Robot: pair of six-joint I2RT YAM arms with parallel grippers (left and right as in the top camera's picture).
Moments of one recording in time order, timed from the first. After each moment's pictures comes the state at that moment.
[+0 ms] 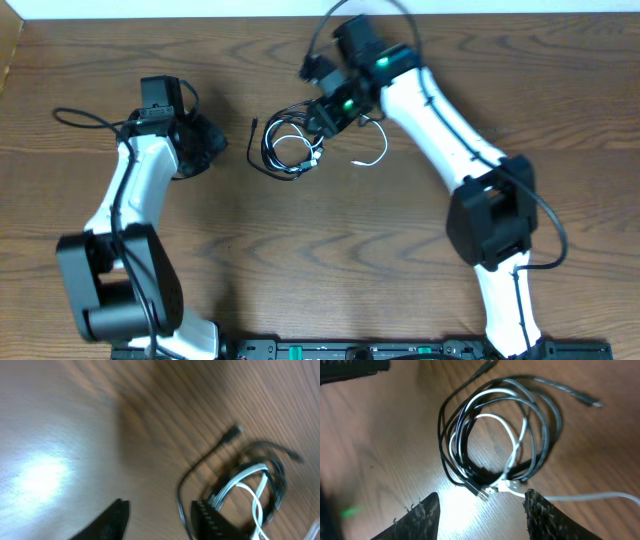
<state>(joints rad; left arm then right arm) 0.13 1.73 1.19 -0.65 0.18 -0.63 0.52 2.26 2.07 -0.97 -0.49 -0.16</state>
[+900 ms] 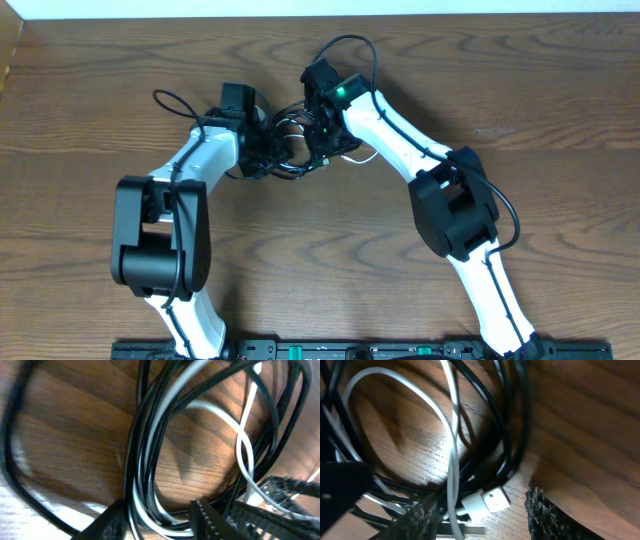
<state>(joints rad) -0.13 1.94 1.19 -0.53 0.36 -0.59 0.61 2.43 2.07 -1.00 -0.17 0.26</state>
